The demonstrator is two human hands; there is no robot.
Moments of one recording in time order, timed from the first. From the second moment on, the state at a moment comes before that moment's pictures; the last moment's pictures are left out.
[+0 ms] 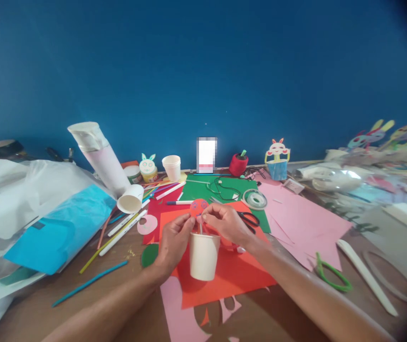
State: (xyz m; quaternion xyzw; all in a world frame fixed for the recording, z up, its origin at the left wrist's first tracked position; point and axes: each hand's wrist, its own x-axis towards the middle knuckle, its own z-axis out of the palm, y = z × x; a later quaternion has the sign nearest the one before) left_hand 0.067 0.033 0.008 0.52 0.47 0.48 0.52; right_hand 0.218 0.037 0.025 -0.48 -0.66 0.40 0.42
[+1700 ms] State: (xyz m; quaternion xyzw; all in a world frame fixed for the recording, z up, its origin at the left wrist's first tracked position) left_hand 0.069 0.027 0.017 0.48 0.42 0.47 0.61; right_hand 0.207 0.027 0.034 -0.47 -0.73 0.17 0.47
